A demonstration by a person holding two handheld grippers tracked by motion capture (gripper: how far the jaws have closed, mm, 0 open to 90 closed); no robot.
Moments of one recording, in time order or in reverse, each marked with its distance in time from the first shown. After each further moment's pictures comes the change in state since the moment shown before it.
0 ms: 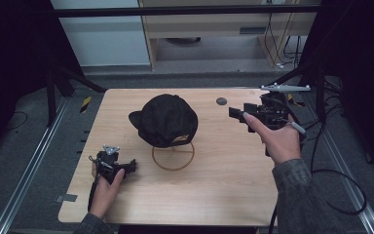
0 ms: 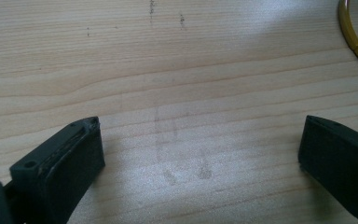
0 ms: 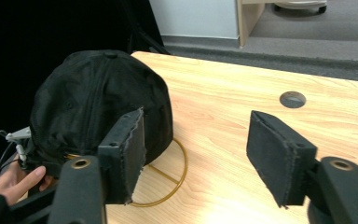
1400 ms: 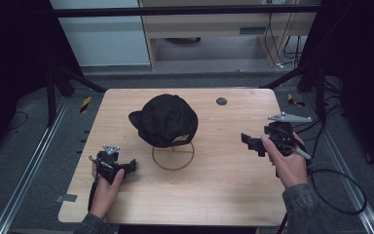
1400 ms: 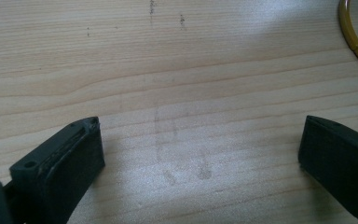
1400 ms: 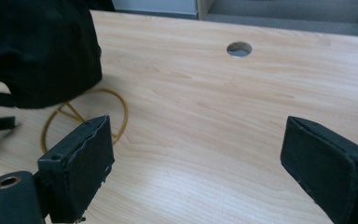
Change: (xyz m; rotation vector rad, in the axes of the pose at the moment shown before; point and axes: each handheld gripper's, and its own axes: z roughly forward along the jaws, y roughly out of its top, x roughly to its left) left arm 0.000 0.000 0.000 0.002 0.001 0.002; right arm -0.041 -0.078 0.009 0.063 -0.173 -0.037
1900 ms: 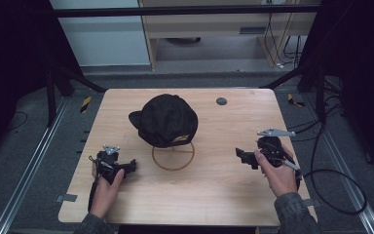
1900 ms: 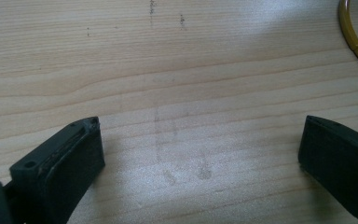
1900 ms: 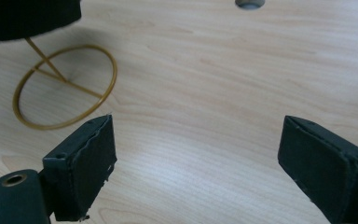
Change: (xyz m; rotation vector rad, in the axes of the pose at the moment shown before) left arm 0.000 0.000 0.000 0.000 0.000 0.000; right arm 0.002 -0.045 0.033 0.087 -0.004 -0.016
